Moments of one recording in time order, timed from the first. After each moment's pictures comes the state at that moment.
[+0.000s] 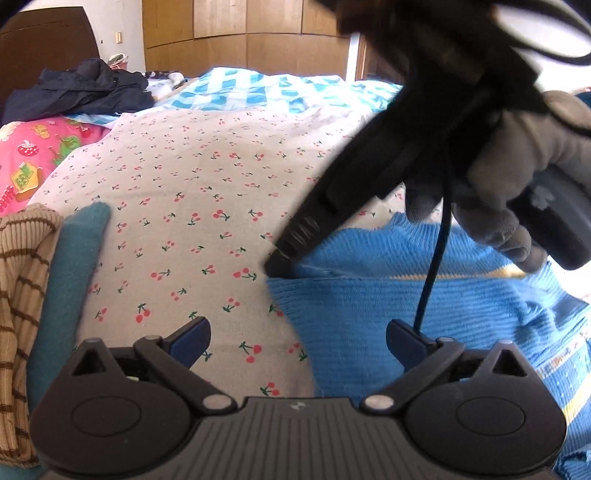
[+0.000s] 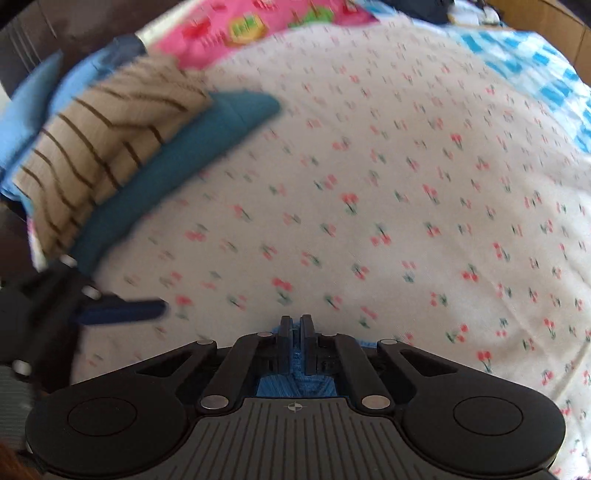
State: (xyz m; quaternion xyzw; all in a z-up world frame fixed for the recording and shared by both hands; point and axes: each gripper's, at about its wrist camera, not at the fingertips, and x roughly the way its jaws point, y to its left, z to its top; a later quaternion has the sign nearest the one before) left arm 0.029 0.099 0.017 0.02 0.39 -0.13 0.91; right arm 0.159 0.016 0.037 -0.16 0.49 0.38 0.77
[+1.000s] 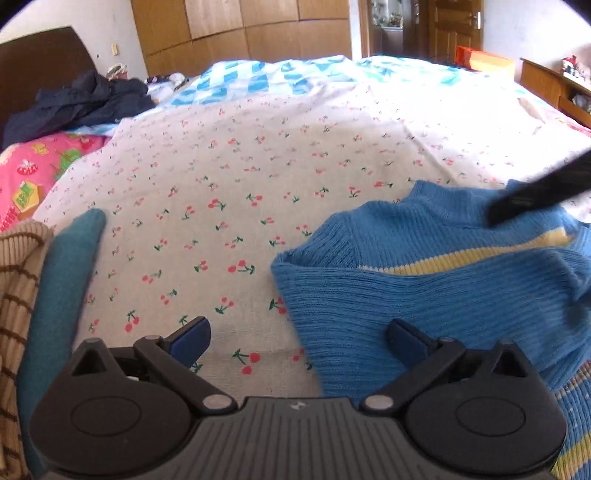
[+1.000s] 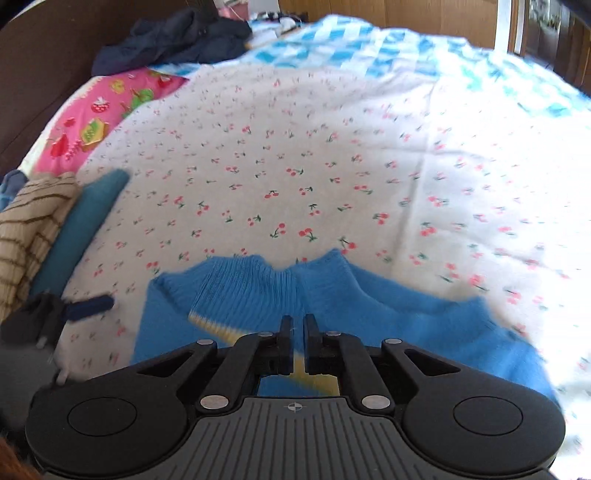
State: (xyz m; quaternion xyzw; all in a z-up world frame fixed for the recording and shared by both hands) left arm 0.045 0.072 -0.010 0.10 0.39 -0.10 0.91; right arm 0.076 -0.135 0.057 0.00 0.48 0.15 0.87
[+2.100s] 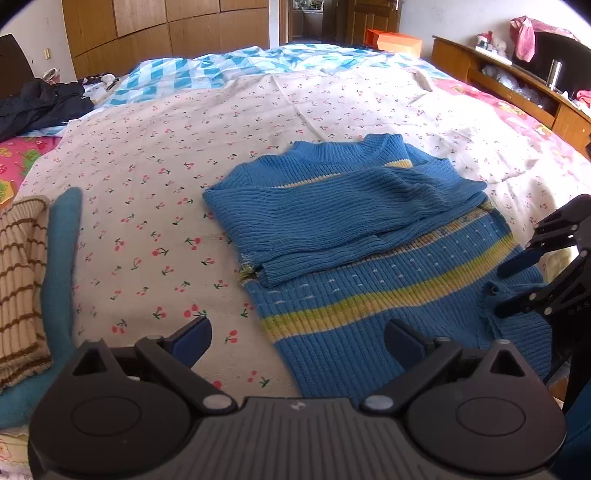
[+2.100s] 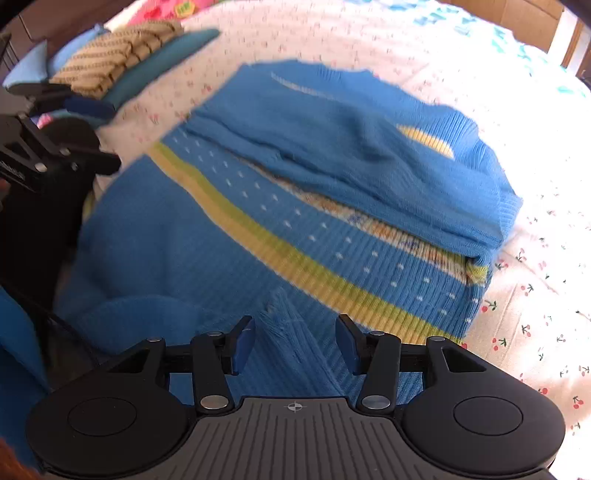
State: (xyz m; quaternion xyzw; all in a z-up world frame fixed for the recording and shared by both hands) left arm -0.085 0.091 0.041 0.10 0.43 -0.23 0.87; right arm -0.095 -0.182 0.016 -0.13 0.55 0.23 0.80
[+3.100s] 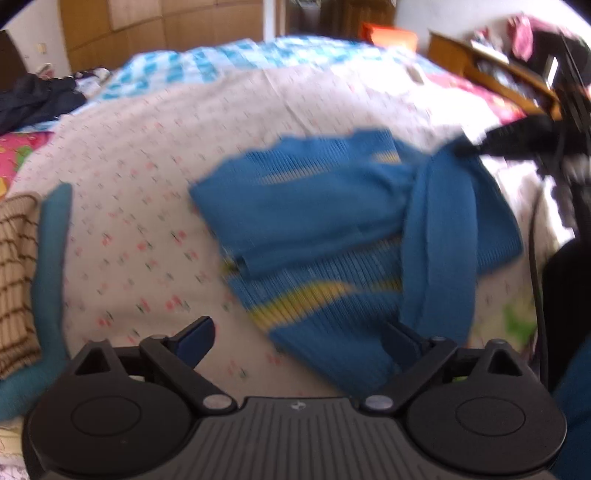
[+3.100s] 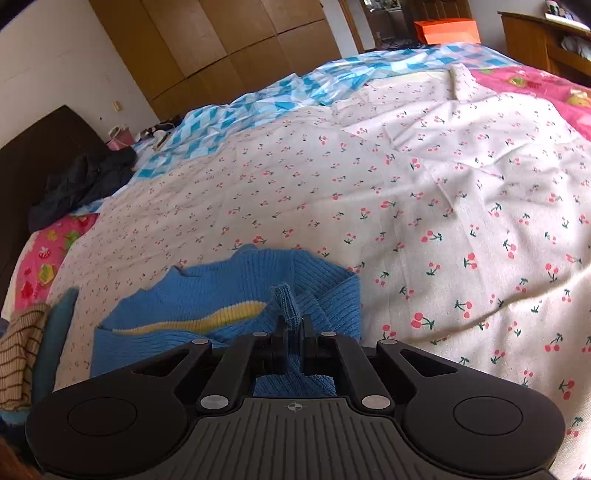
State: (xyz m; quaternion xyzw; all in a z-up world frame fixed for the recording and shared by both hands) left arm -0.096 0.077 0.038 0.11 0.45 -0.24 0.85; right arm -0.035 -0.309 0.038 0.22 0.38 0.00 0.90
